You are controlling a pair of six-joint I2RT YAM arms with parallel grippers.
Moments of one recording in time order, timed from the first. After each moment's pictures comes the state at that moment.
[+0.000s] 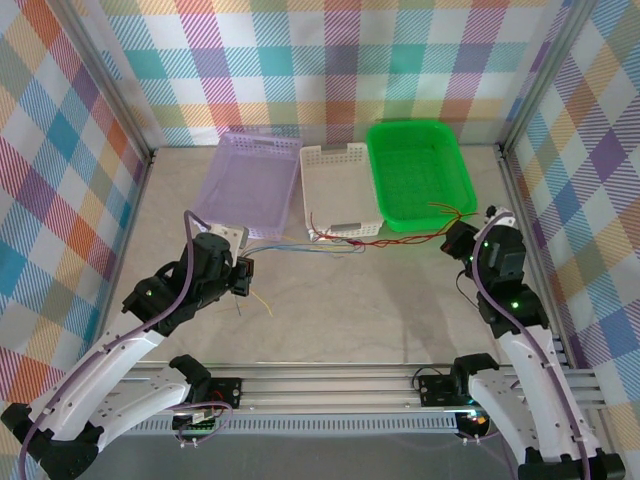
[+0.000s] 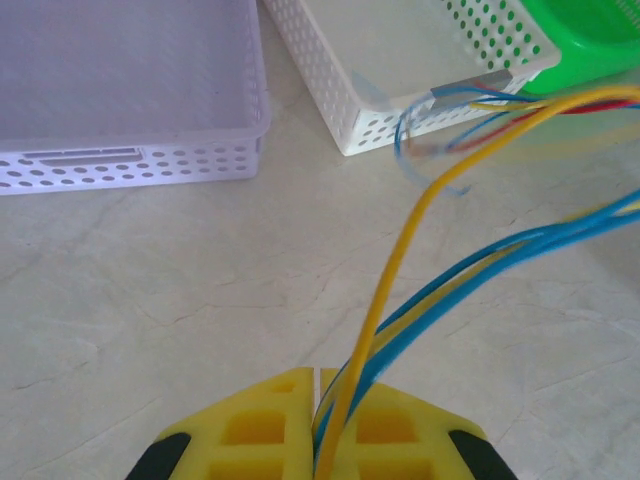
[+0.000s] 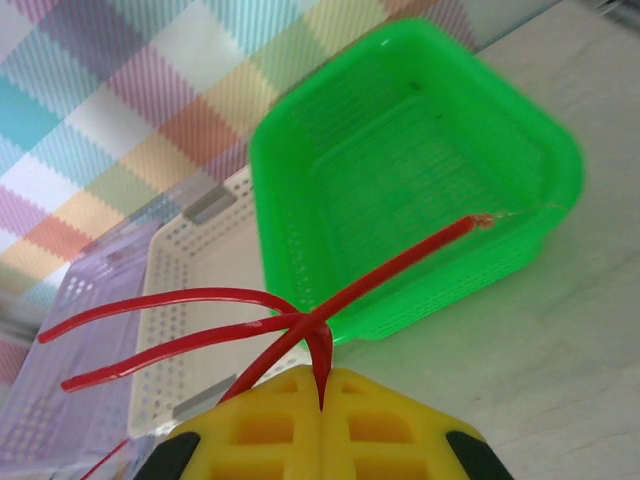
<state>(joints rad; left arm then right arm) -0.62 0.81 0.92 -0.82 -0.16 -0.32 0.15 0.67 0.74 -0.42 0.06 0.62</state>
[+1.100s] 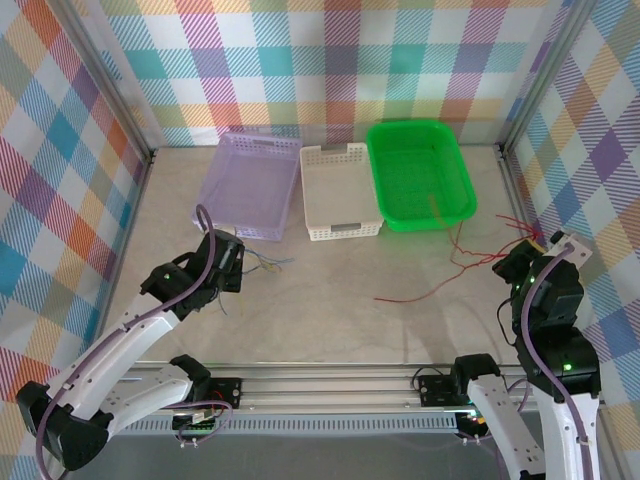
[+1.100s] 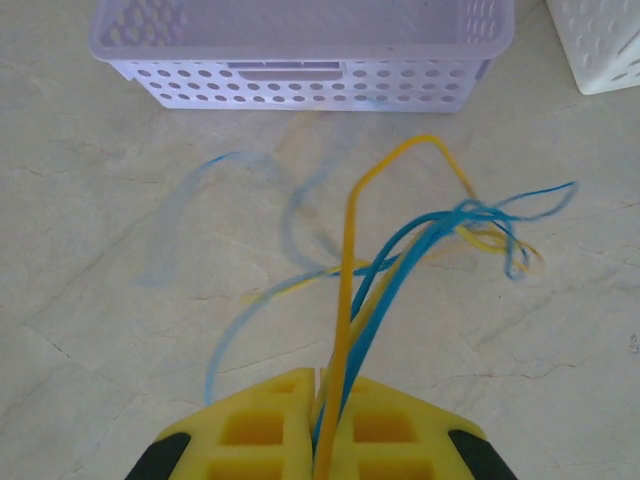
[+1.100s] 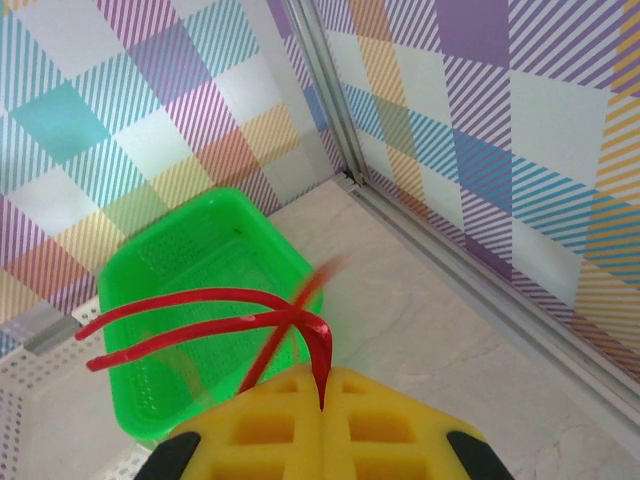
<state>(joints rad) -0.58 0.94 0.92 -0.95 -0.42 -0.36 0.13 0.48 1.05 -0.88 0.45 0.47</state>
